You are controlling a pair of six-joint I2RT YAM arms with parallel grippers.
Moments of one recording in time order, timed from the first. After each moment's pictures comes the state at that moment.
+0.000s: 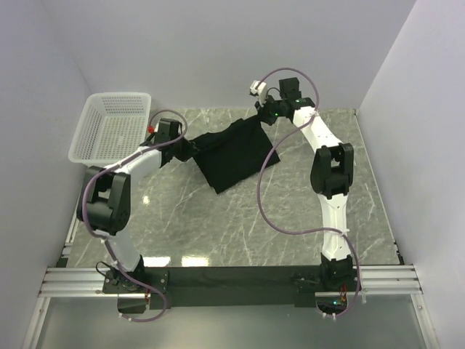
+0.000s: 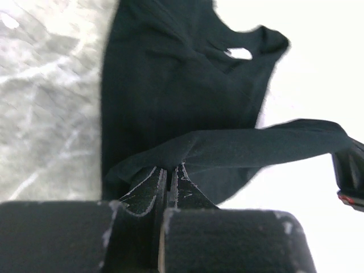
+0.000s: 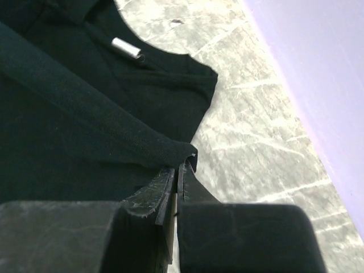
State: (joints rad) left arm -0.27 1.75 1.18 -0.16 0.06 -1.16; right arm 0.21 2.32 2.16 -0.58 -0.59 -0.69
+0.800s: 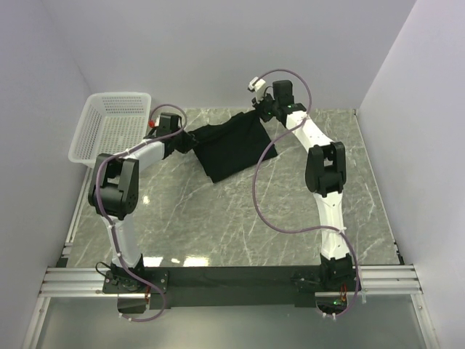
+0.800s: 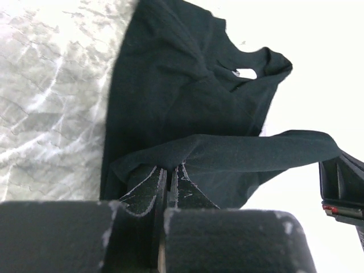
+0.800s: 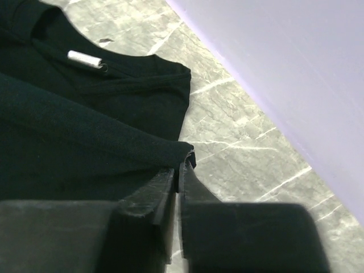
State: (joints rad) left arm -0.23 1.95 1.33 -0.08 0.06 -1.16; right arm 0.24 2.40 2.16 -0.33 -0.37 -0.49
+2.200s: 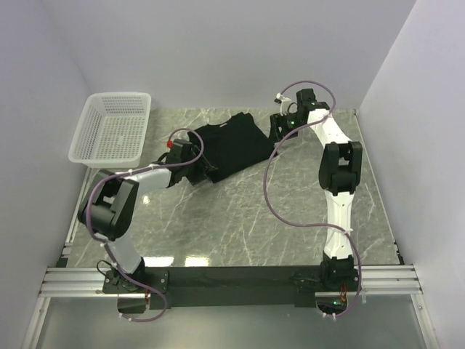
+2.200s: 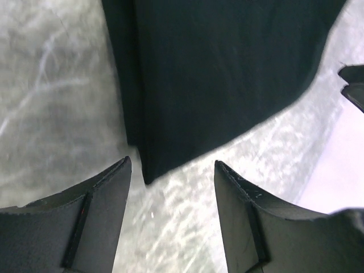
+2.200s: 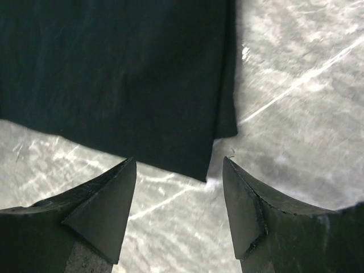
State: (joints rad) left arm -0.40 1.72 0.94 0.04 0.15 -1.04; right arm 0.09 2.35 2.09 -0.84 -0.61 -0.26
